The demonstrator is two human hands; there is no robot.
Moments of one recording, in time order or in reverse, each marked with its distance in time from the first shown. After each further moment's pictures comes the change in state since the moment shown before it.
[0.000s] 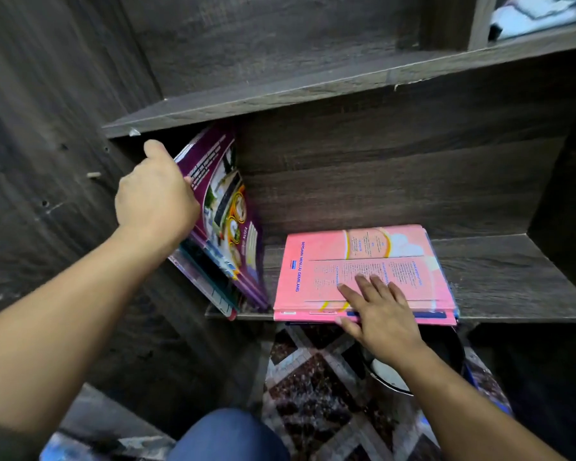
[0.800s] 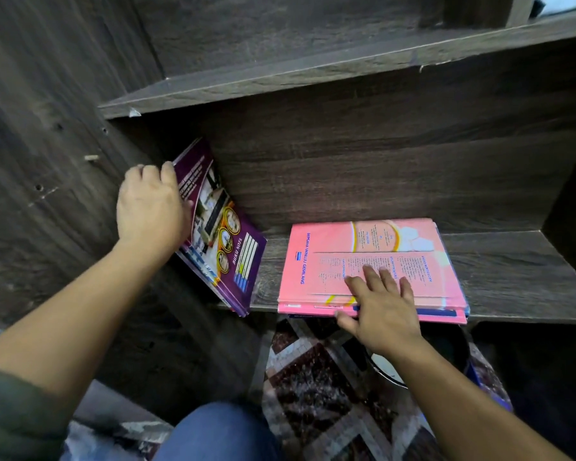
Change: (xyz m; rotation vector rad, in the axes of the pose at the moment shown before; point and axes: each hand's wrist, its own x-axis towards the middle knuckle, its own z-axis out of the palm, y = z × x) left_hand 0.005 -0.059 0.066 0.294 -0.024 0.218; right_hand 0.008 -0.014 -0.006 0.044 -0.043 0.072
